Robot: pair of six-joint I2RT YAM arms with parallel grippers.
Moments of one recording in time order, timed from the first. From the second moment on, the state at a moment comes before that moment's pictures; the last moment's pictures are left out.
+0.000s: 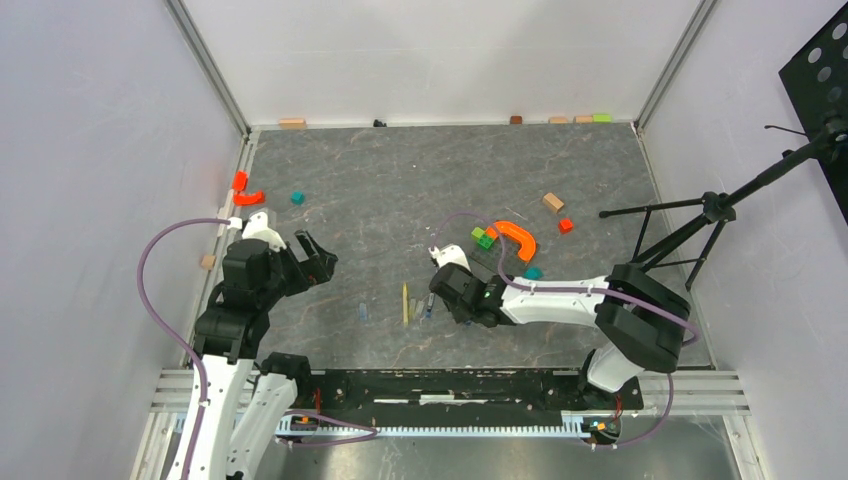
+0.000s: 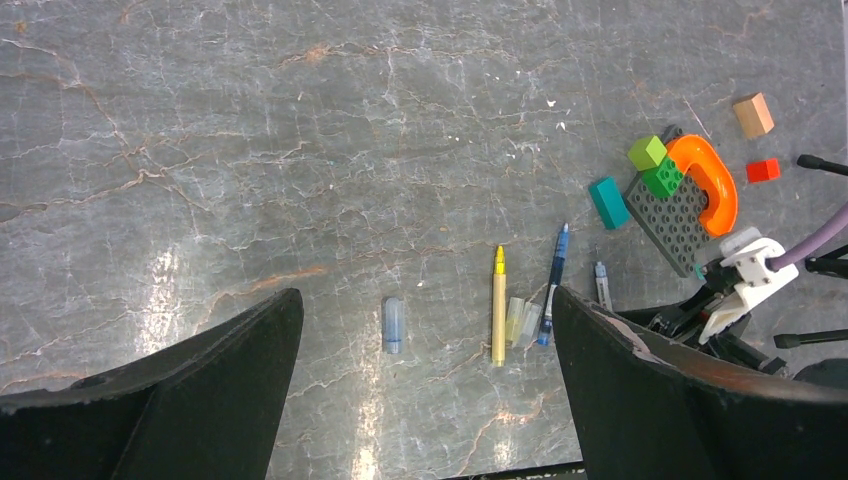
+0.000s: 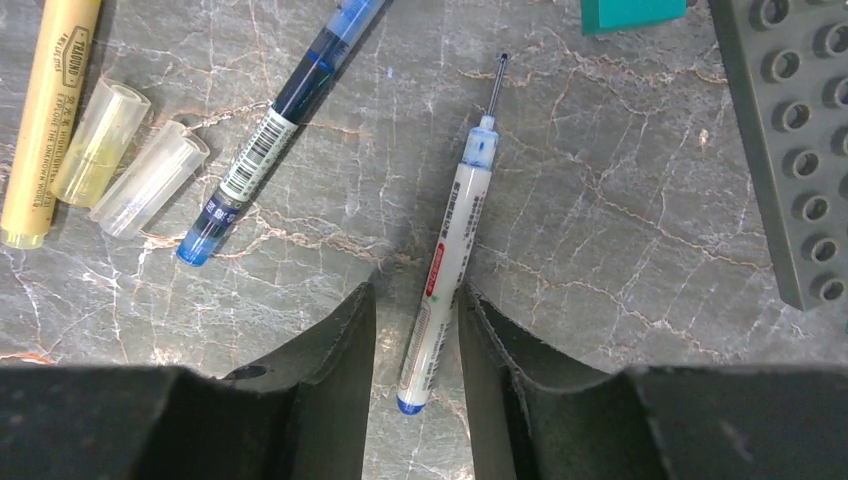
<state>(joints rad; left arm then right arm) -0.13 0.56 0.79 -0.80 0.06 -0.48 1.10 1.60 0.82 -0.29 0.40 0.50</state>
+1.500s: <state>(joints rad) -1.05 1.48 1.16 -0.65 -0.29 -0.87 0.98 0.68 0.68 -0.67 0.74 0.69</state>
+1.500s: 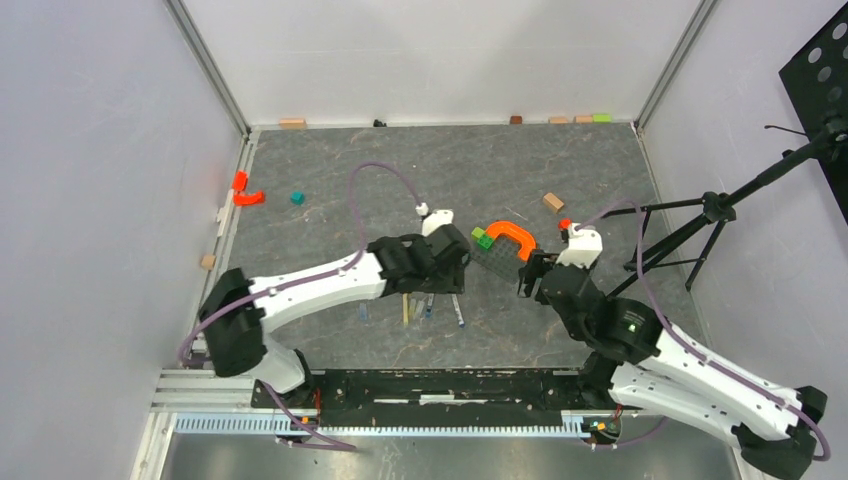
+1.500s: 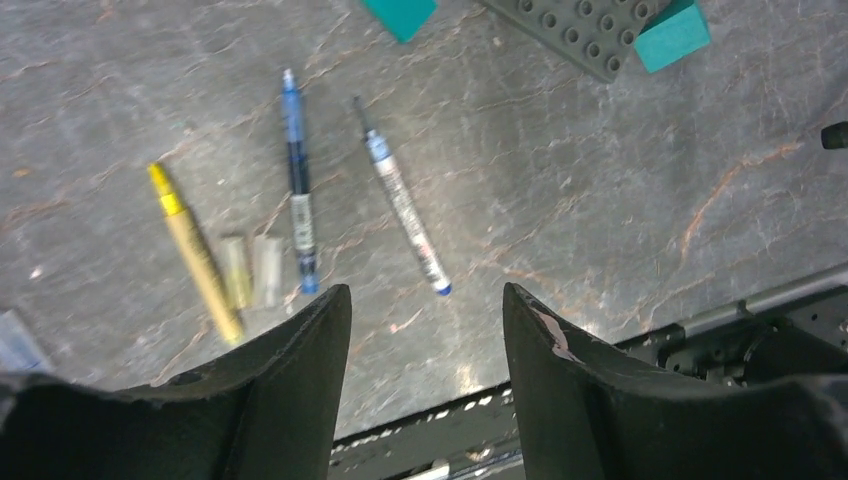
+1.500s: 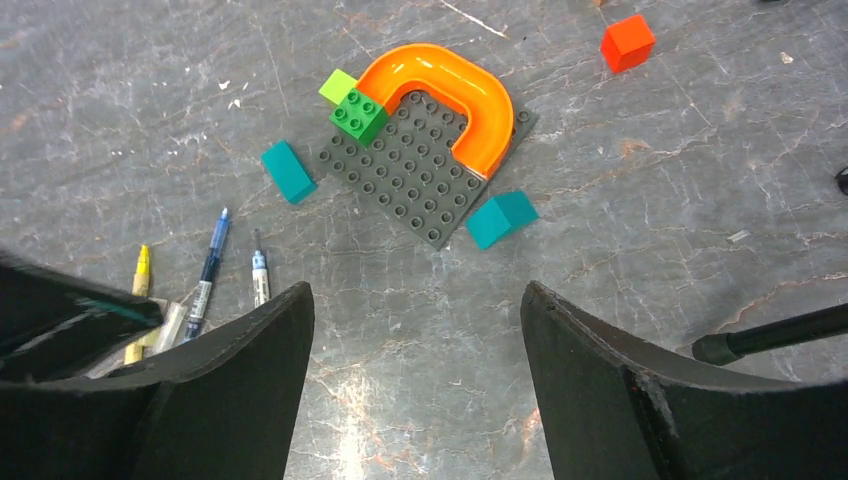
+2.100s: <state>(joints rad) -1.16 1.81 1.35 -0.73 -0.48 -1.00 0.98 0.58 0.65 -0.75 0.74 0.73</state>
